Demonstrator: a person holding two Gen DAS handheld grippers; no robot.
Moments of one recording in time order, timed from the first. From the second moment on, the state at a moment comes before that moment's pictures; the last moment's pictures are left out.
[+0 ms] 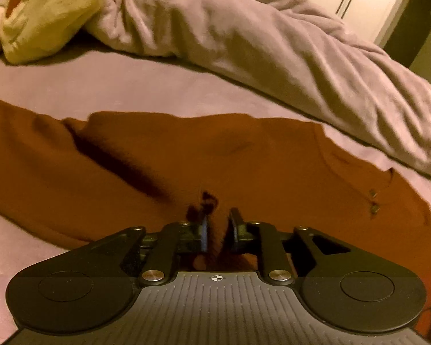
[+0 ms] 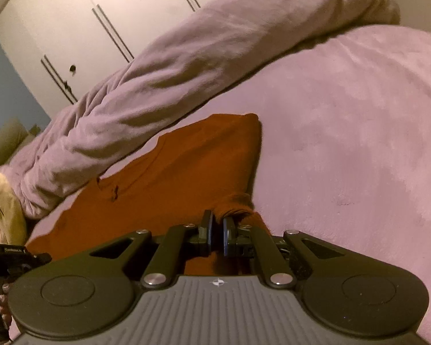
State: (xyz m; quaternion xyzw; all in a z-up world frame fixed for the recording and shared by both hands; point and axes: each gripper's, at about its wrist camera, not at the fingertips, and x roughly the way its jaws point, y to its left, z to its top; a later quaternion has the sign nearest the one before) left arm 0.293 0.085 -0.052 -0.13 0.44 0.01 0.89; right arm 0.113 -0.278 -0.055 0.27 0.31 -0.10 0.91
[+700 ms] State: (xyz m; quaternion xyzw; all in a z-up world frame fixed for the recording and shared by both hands) left arm 0.254 0.074 -0.047 -0.13 0.45 0.00 0.88; right arm 0.131 -0.210 -0.029 0.10 0.33 -0.01 0.94
